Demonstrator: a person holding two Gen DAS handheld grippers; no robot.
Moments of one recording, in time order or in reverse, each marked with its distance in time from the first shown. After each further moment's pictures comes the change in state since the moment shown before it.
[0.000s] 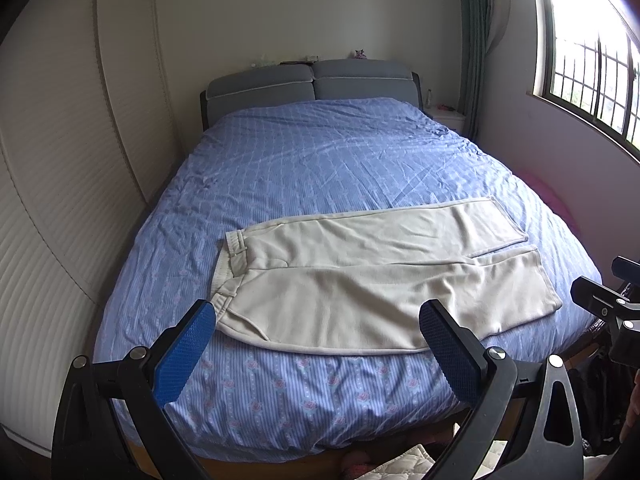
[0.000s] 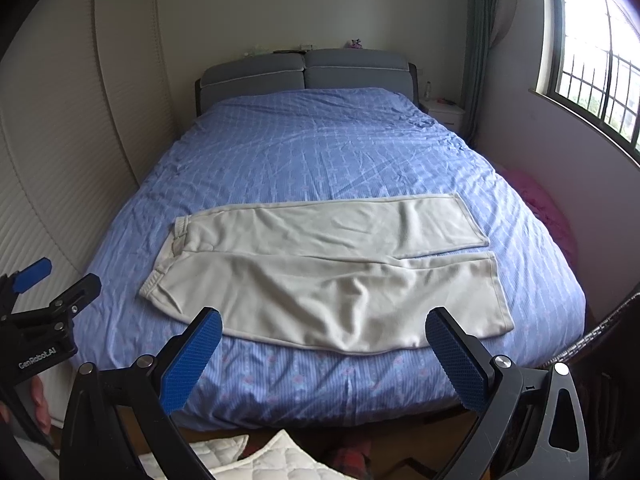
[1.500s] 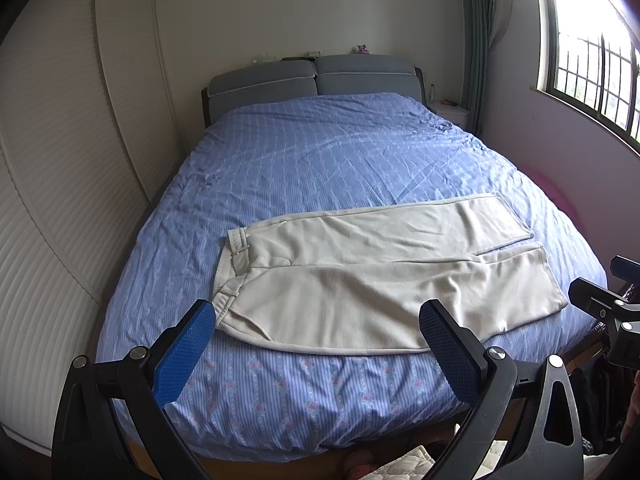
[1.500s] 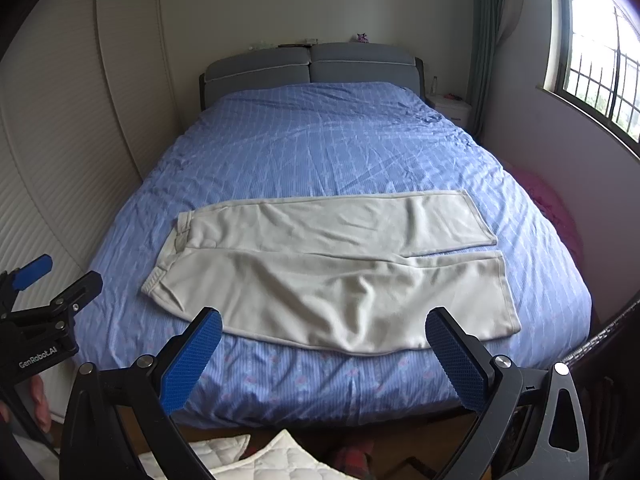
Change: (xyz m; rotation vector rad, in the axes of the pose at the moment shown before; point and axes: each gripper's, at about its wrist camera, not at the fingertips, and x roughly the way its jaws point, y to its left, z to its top) left arm 0.011 0.005 0.007 0.000 0.029 0.012; right arm 0.001 -0.003 0.001 -0.005 0.030 -0.001
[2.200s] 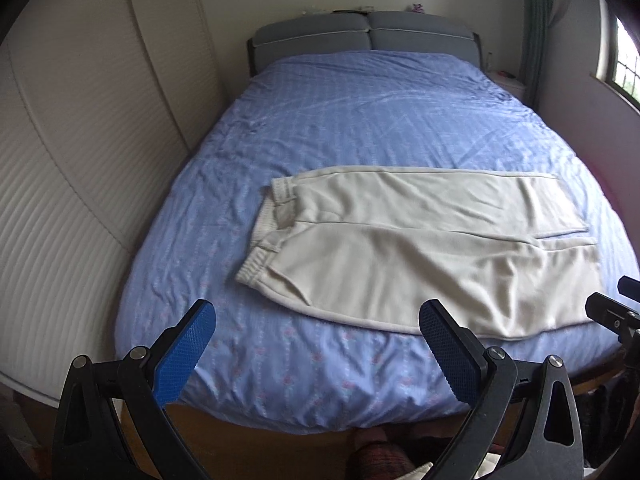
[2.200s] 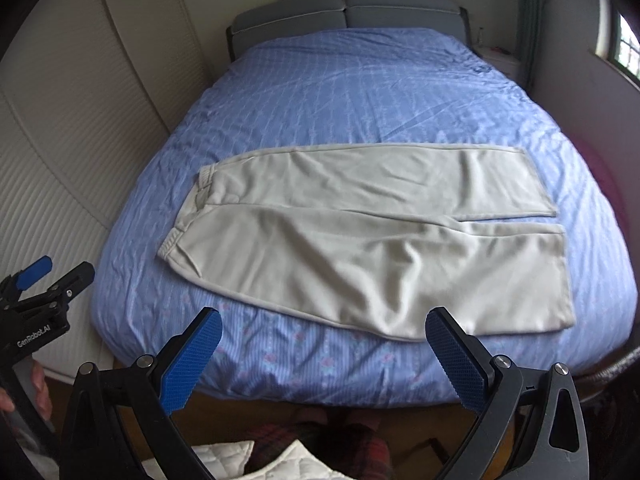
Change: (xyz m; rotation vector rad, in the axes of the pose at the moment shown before) left arm 0.066 0.030 -0.003 -0.091 0.179 0.183; right arm 0.102 0.000 0.004 -0.021 0.233 0.187
